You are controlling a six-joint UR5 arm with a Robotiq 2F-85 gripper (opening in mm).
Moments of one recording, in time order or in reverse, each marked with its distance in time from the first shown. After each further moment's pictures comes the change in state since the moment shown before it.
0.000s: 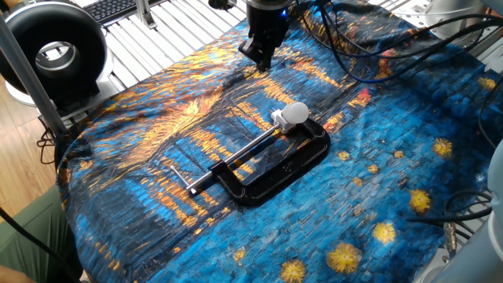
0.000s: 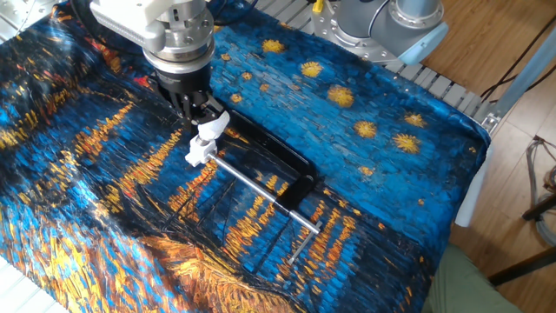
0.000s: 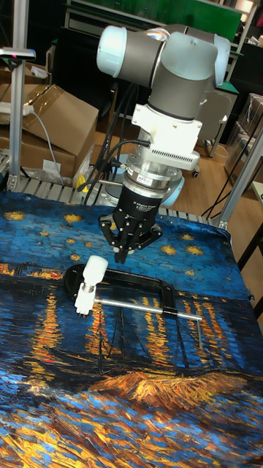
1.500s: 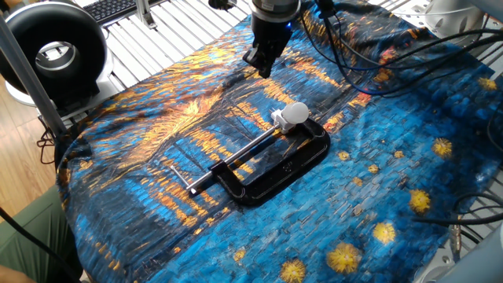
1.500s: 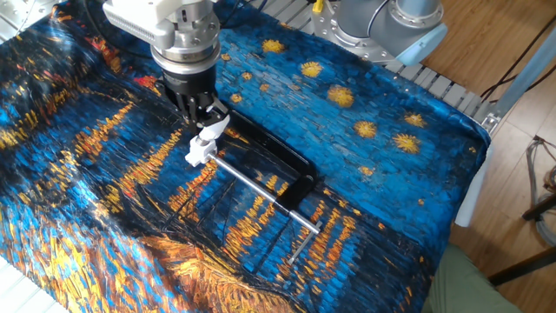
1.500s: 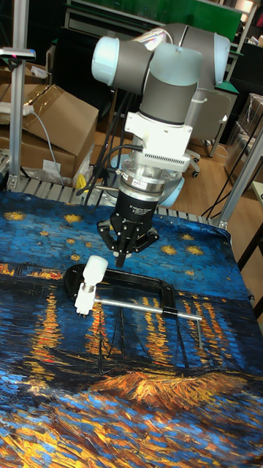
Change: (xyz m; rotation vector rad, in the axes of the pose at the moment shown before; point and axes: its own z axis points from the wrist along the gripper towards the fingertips) arm 0.006 0.007 0.014 -0.041 -0.036 0.002
